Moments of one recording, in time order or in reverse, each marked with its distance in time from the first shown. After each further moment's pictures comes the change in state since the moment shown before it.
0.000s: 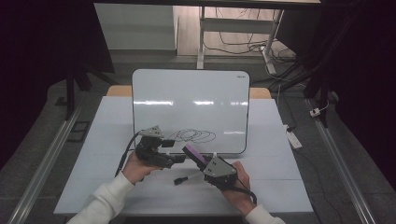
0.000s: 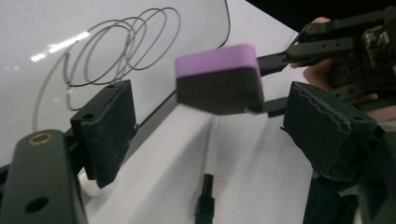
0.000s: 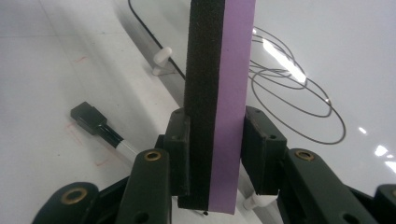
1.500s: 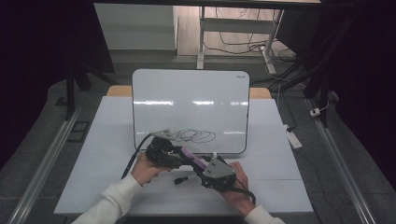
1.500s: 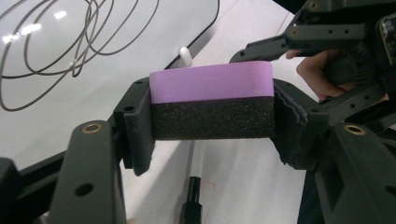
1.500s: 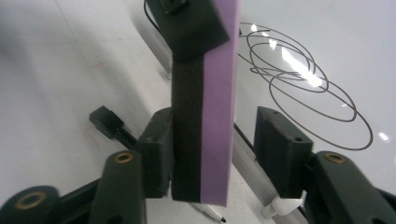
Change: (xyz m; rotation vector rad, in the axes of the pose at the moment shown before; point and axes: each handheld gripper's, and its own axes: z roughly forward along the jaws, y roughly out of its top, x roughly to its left) left arm 0.001 0.000 0.024 0.070 -0.046 -0.013; right arm 0.001 -0.003 0.002 -0.031 0.060 0.034
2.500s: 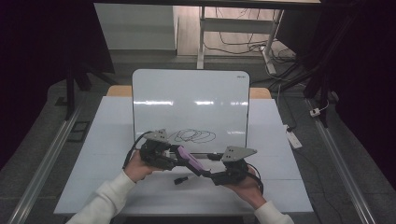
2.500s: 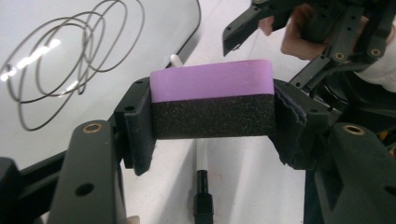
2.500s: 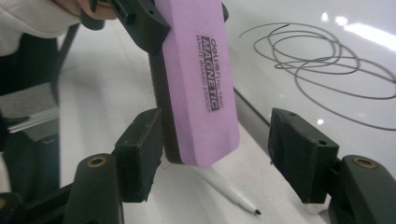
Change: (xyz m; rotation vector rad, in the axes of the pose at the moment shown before) left arm 0.002 -0.004 -0.014 -0.023 -0.048 0.164; right arm -0.045 -0.011 -0.012 -0.058 0.314 0.265
